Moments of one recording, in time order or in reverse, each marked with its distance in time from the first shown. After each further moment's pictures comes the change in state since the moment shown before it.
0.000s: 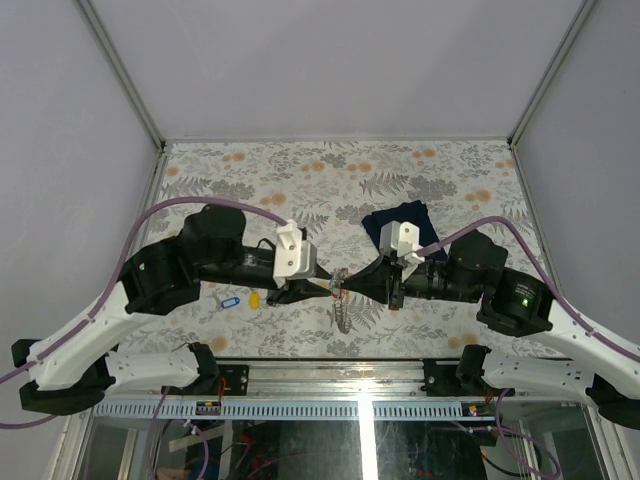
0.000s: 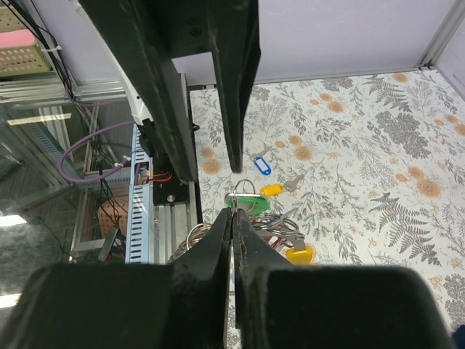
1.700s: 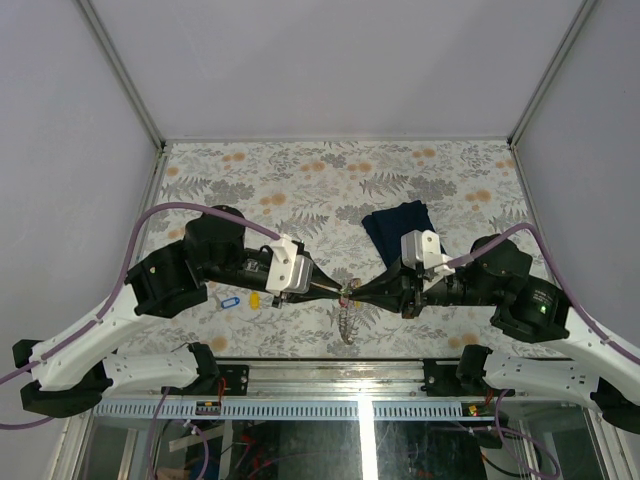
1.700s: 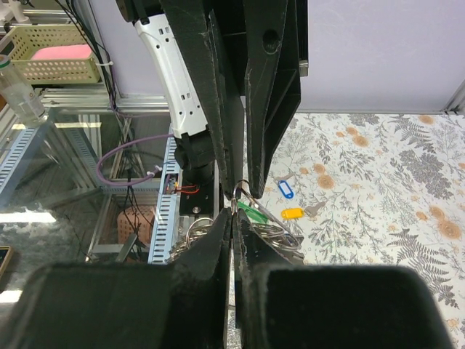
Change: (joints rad) left arm 0.000 -0.056 -0.125 0.204 0.150 0.069; right arm 0.000 -0.067 0.000 0.020 -0.122 0.000
